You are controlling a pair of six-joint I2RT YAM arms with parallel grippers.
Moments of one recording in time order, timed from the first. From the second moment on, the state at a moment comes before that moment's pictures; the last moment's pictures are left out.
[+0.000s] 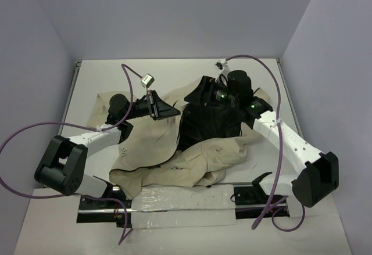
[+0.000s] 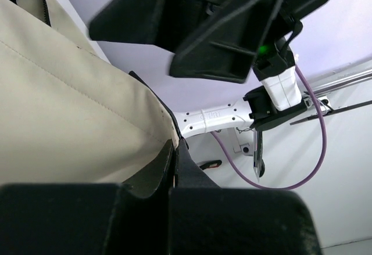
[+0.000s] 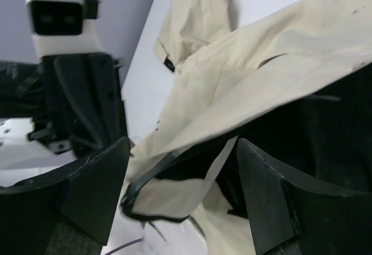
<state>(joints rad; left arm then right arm) -0.46 1.43 0.66 1.02 0.94 -1.38 0.48 1.25 1.07 -0.17 -0.44 0.68</state>
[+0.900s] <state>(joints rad) -0.46 1.46 0.67 1.00 0.95 -1.37 0.52 1.17 0.78 0.29 -0.72 1.06</state>
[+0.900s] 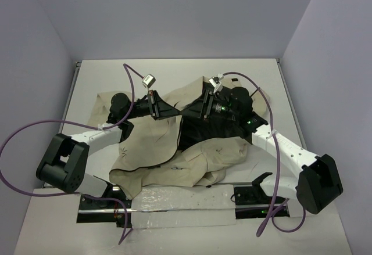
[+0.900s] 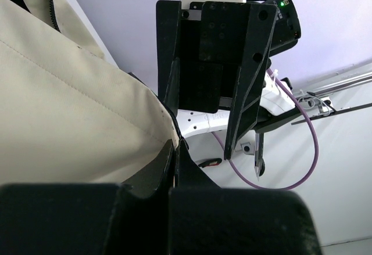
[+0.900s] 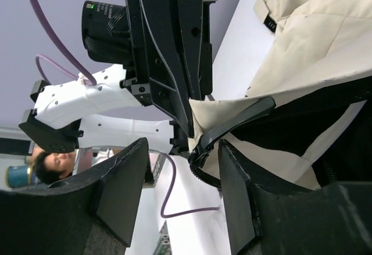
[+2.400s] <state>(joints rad) -0.48 1.39 0.66 0.99 0.95 -1.33 0.53 1.15 0.78 0.29 -0.70 1.09</state>
